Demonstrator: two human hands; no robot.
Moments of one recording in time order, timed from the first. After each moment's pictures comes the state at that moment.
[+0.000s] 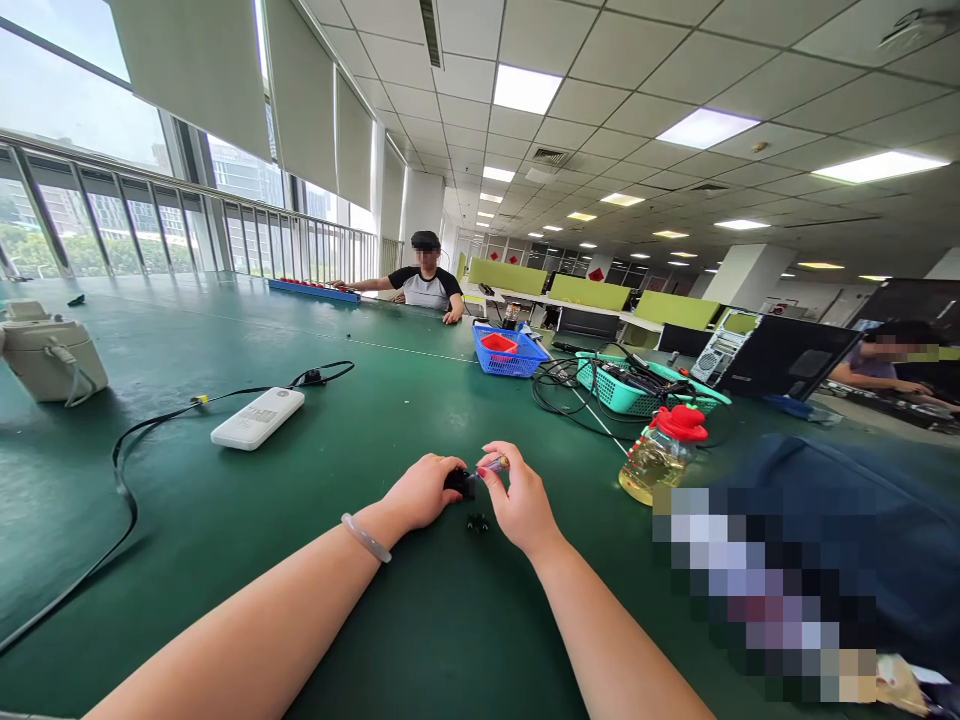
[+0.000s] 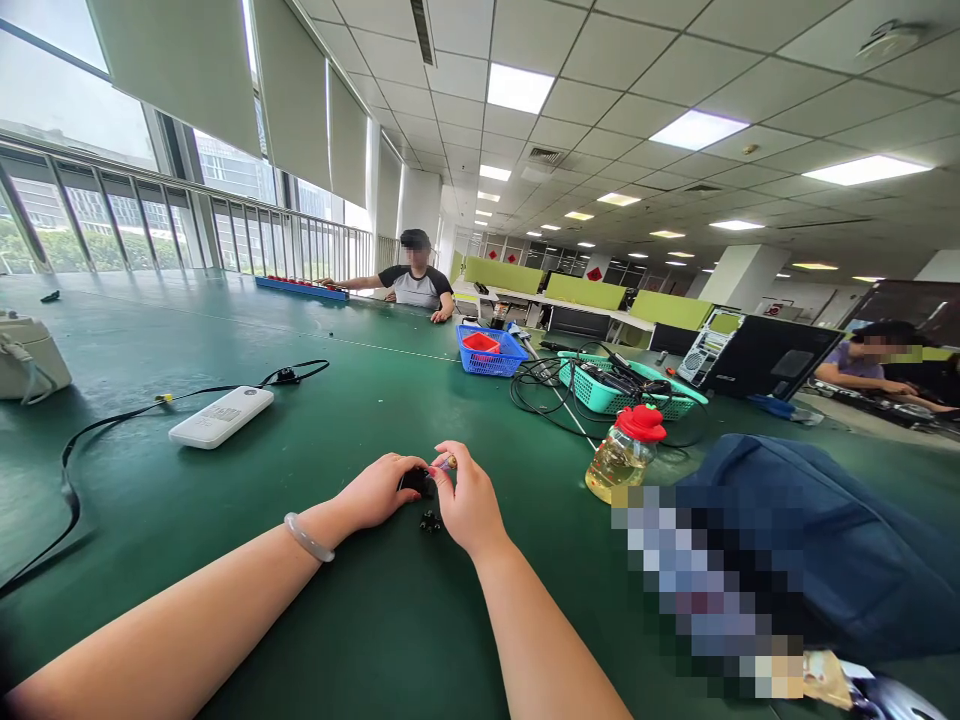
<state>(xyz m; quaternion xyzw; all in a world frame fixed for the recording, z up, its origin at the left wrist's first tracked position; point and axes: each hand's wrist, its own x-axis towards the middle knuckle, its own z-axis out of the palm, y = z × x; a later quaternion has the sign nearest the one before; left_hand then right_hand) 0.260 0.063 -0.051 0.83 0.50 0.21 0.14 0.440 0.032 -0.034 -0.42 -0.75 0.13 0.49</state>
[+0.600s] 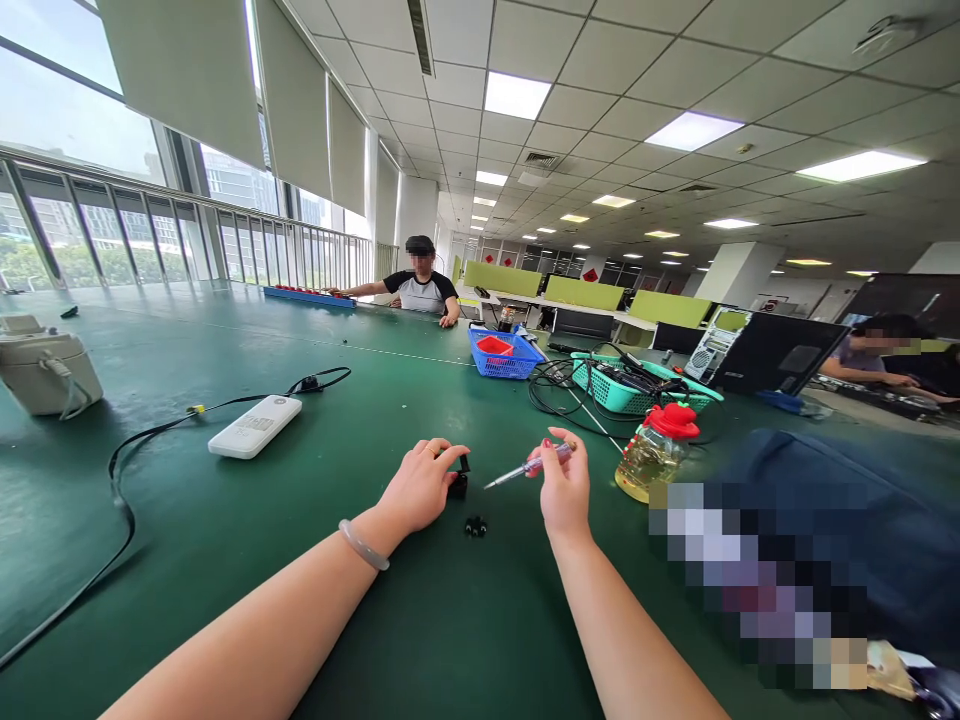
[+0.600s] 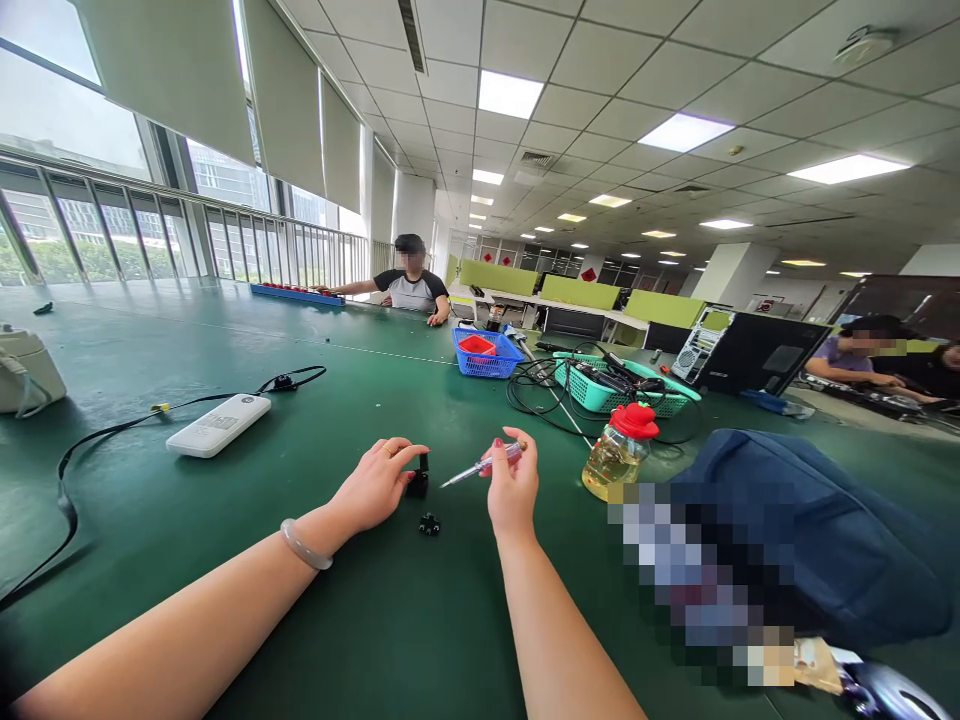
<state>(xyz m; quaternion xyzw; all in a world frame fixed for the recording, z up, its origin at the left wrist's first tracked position) 0.262 0.054 -0.037 0.83 0.50 0.26 0.04 0.466 0.044 -0.029 -0.42 -0.50 0.25 0.71</state>
